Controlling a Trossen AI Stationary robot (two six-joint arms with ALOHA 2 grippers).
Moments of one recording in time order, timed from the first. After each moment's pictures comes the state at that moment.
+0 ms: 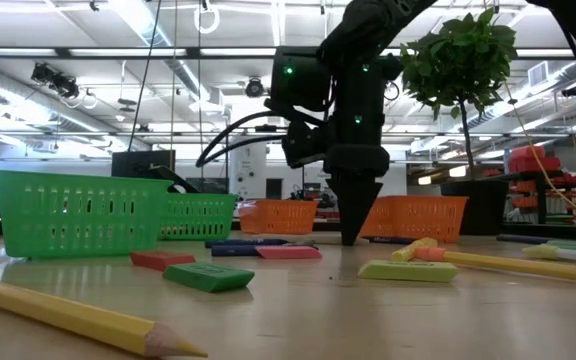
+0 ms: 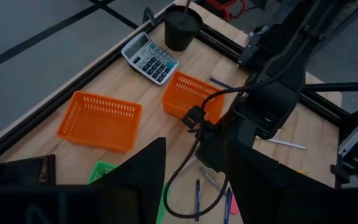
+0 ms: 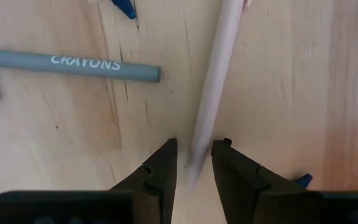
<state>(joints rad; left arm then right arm) 0.21 1.21 1.60 -1.00 -0.10 -0.40 -0.01 2.07 1.43 -0.82 0.02 0.16</state>
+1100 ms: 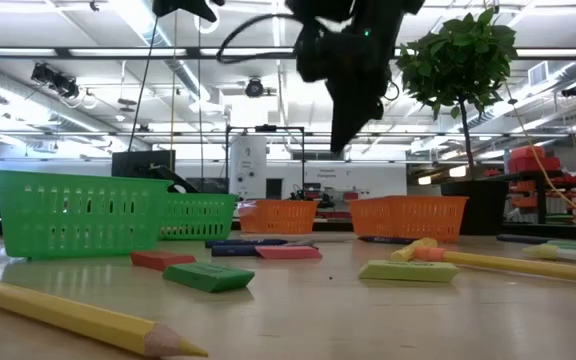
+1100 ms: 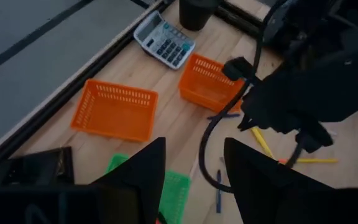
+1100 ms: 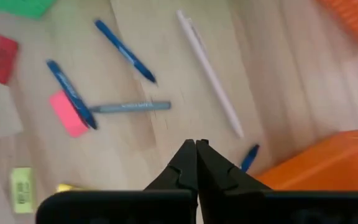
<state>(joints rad) 0.25 1.29 1.60 -1.02 -0.10 -0.33 -0.01 1.80 1.47 -0.87 0.03 0.32</state>
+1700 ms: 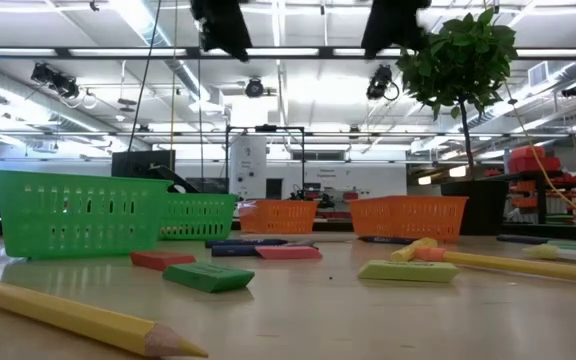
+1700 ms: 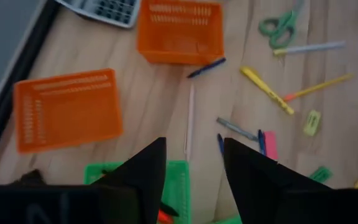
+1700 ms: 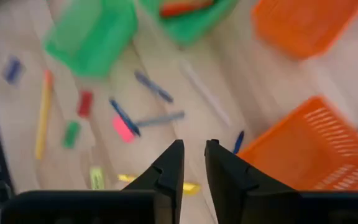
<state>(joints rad) 0.23 1.52 1.60 -1.00 0.07 -0.03 0.00 1.45 1.48 -0.99 0.06 0.50</state>
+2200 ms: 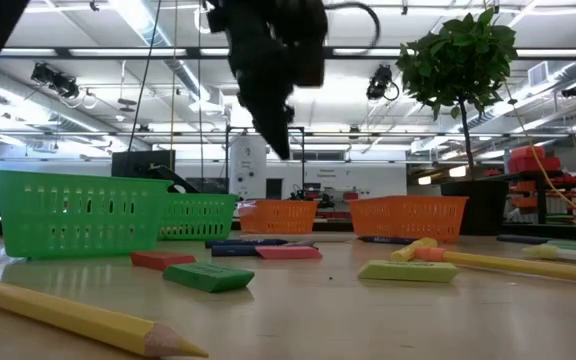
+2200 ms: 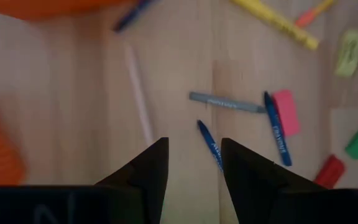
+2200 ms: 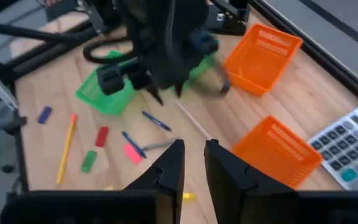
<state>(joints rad) 0.11 1.93 1.60 -0.89 0.16 0.15 0.20 1.20 1.48 -1.09 0.35 0.62</state>
